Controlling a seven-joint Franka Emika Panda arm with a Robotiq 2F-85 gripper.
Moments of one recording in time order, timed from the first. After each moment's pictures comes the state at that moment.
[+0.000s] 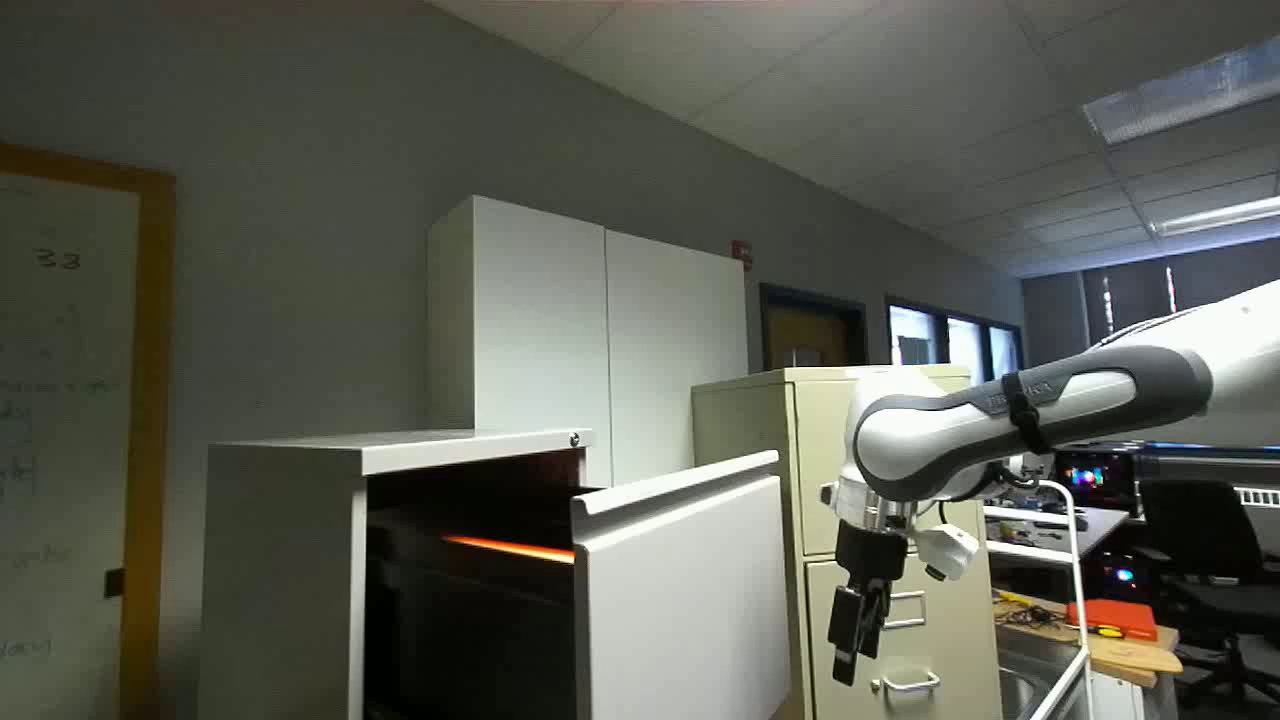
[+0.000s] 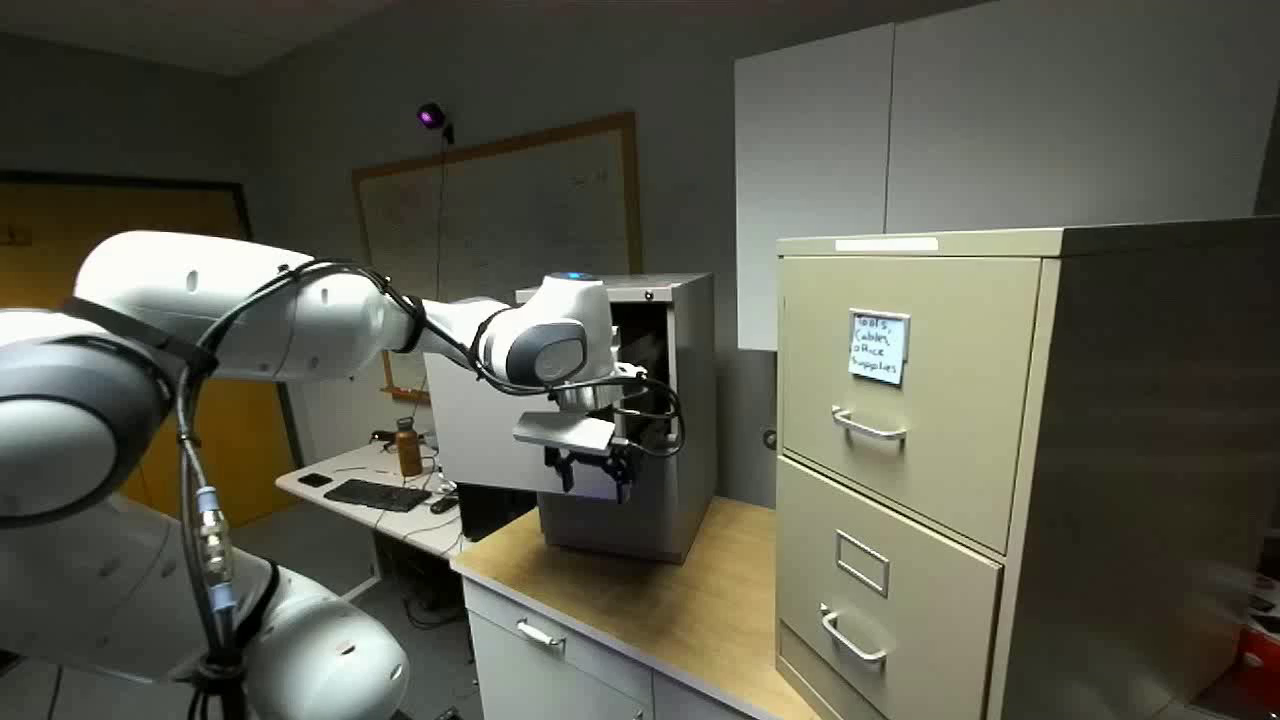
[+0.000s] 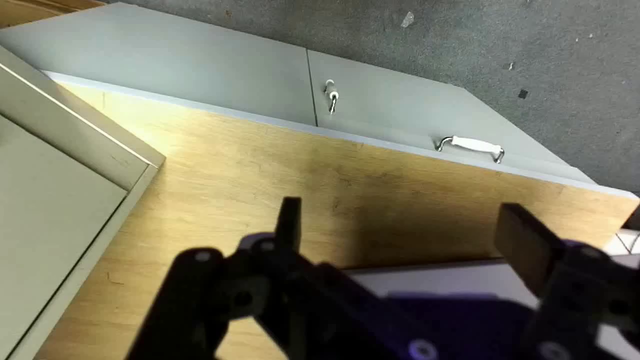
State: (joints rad) arm 0.00 -0.64 -0.23 -2.50 -0.02 2.01 -0.38
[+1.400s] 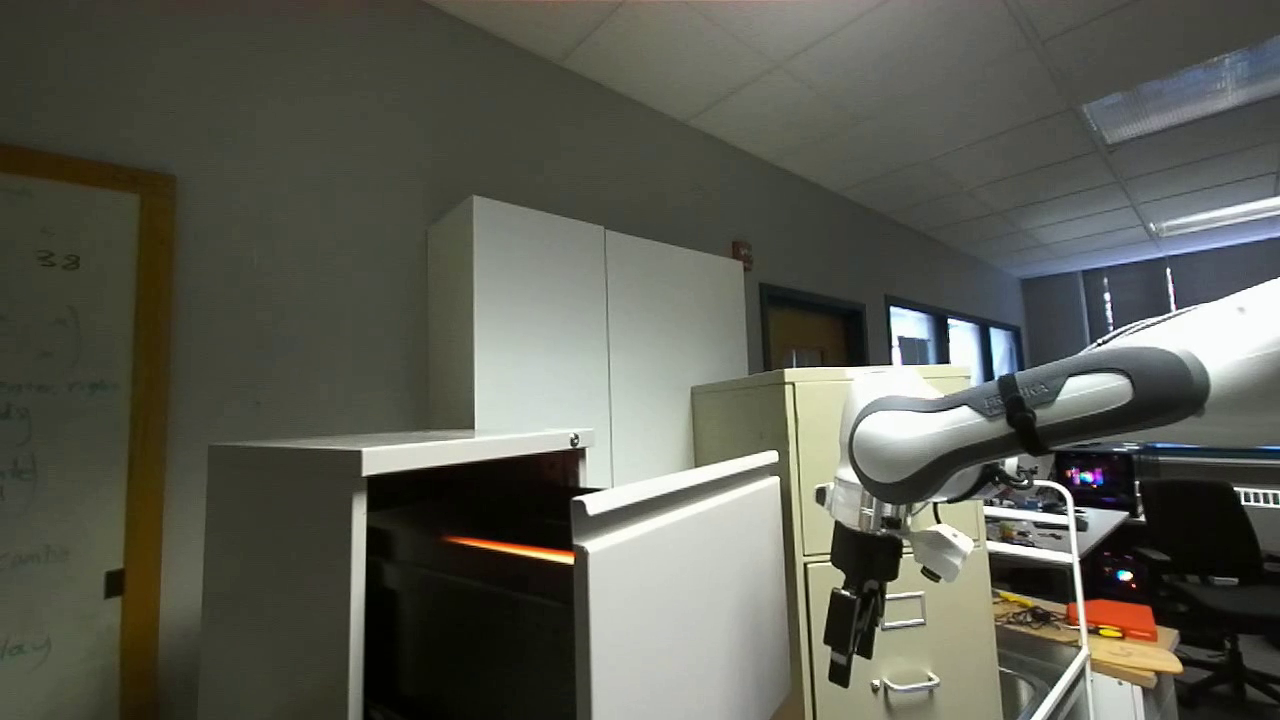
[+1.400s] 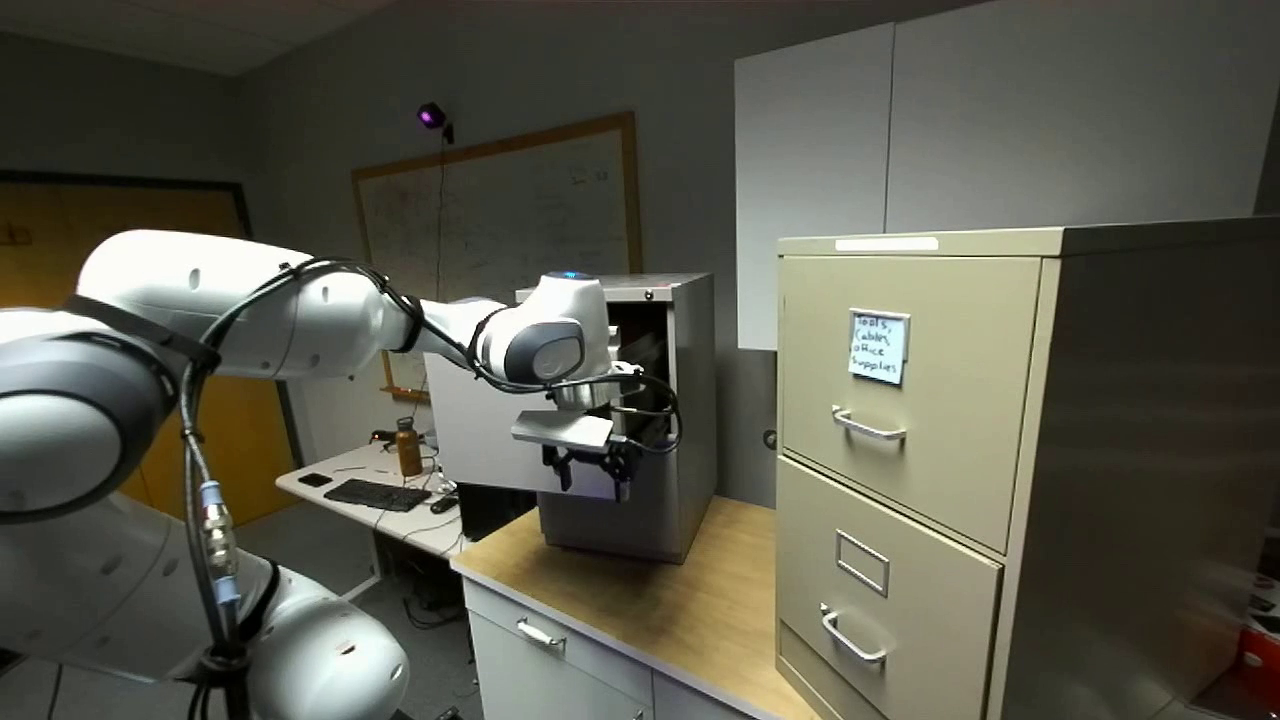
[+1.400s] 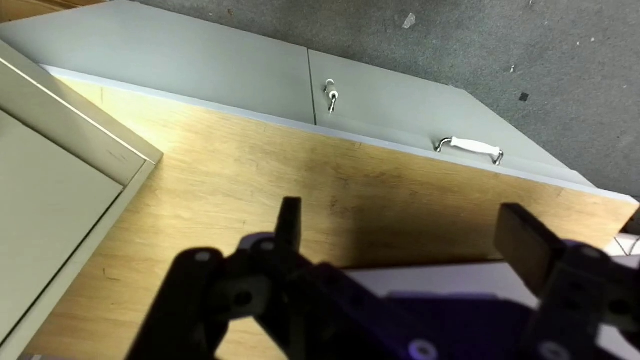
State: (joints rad) arm 0.00 -0.63 -0.21 -2.50 -0.01 2.01 -0.38
